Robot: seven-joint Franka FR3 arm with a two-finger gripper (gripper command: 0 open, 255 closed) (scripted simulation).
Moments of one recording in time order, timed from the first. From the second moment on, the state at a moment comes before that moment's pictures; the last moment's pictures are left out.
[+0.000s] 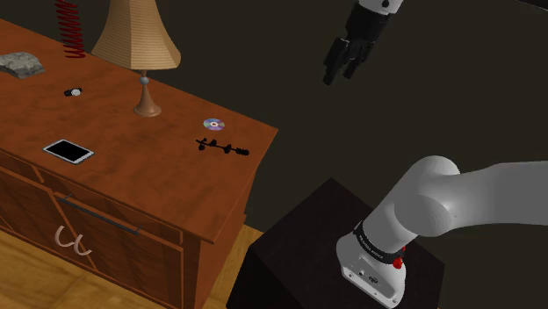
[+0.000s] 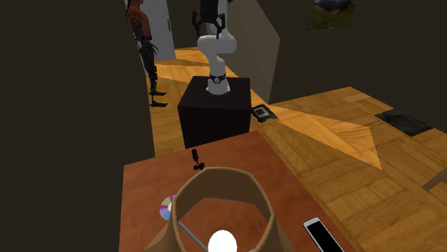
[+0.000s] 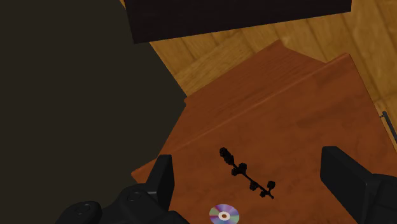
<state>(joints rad) 0.01 -0.80 0.04 -2.34 -0.08 1.62 0.10</state>
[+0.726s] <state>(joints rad) 0.00 -0.55 0.02 -2.40 -0.09 1.89 0.10</state>
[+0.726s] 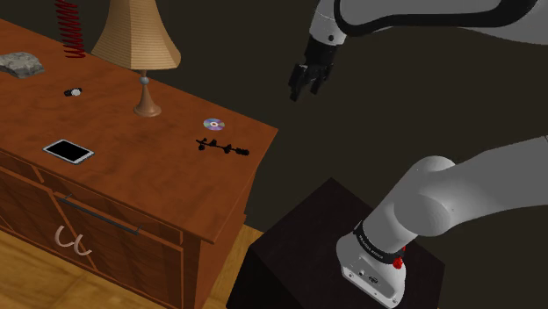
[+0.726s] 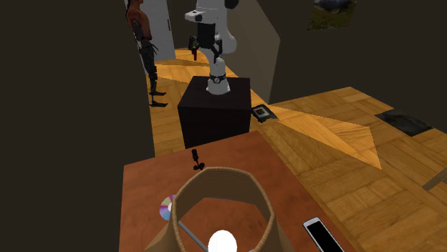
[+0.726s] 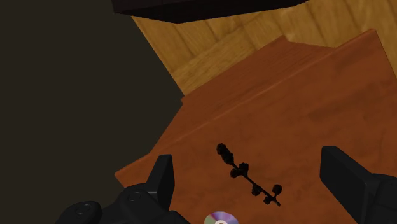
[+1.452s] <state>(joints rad) -0.01 -0.15 0.02 -2.31 -0.12 2.17 0.11</state>
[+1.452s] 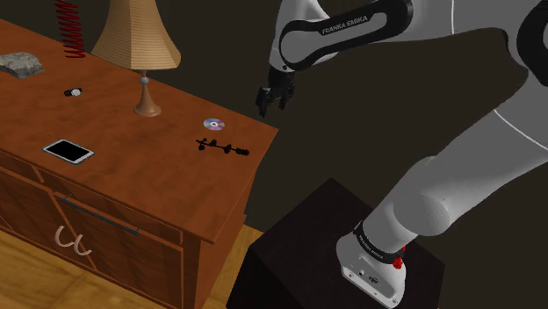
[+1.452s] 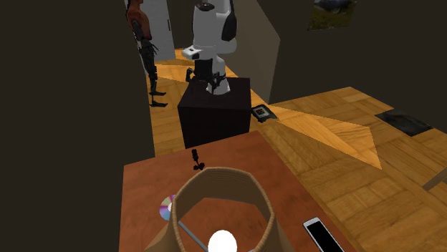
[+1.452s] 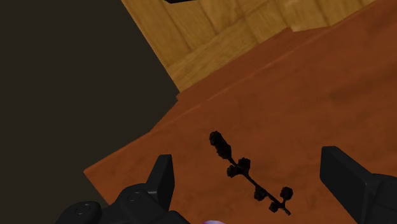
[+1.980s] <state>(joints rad) -0.01 0.17 0.02 -2.14 -0.14 2.30 0.12</state>
